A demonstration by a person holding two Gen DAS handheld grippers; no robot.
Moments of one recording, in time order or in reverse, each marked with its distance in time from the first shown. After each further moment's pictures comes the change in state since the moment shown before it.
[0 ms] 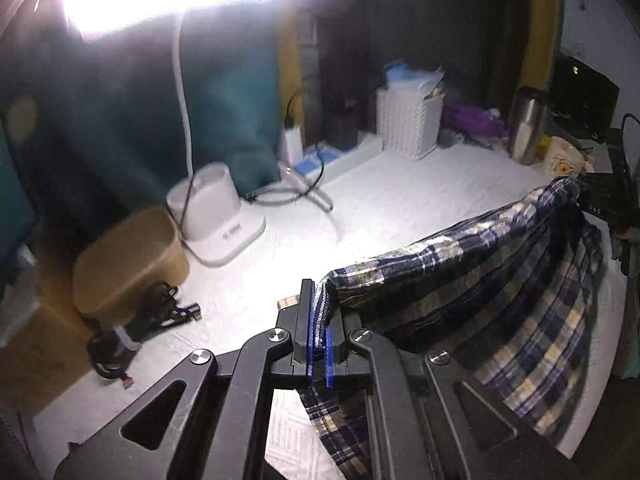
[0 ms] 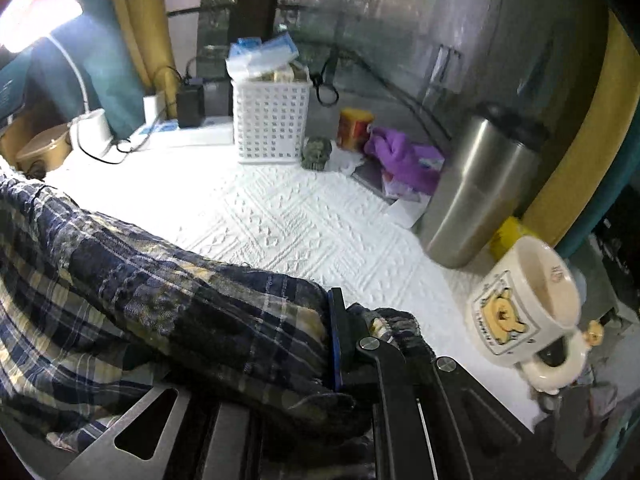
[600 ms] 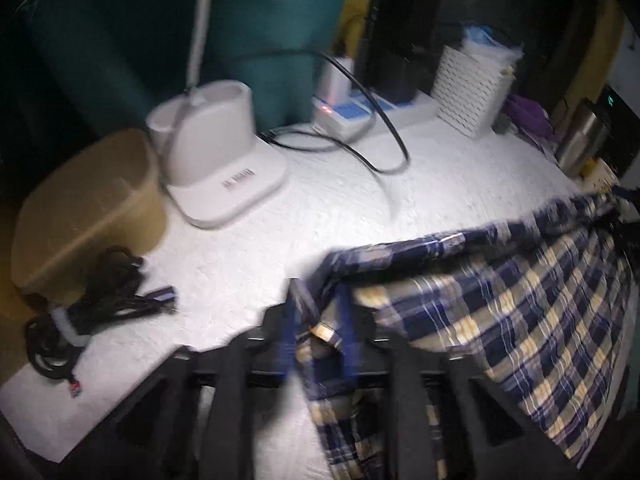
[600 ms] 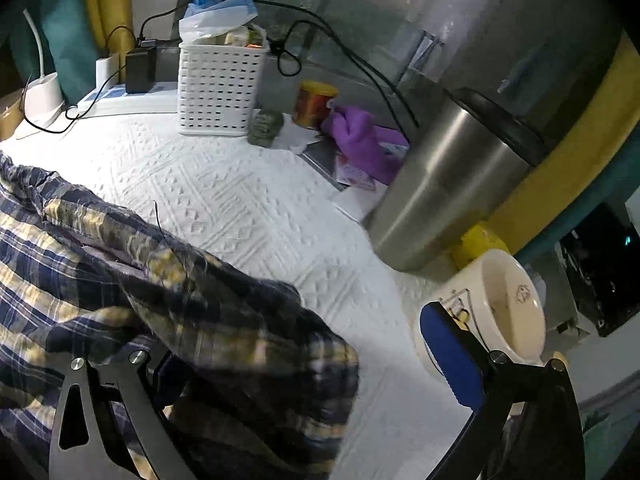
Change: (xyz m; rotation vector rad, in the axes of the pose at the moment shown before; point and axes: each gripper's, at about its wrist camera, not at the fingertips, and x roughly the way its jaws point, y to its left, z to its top) left arm 0.079 0.046 -0.006 -0.171 0.123 -0.015; right arm 0.023 -0.021 0.012 -0.072 0.088 -0.176
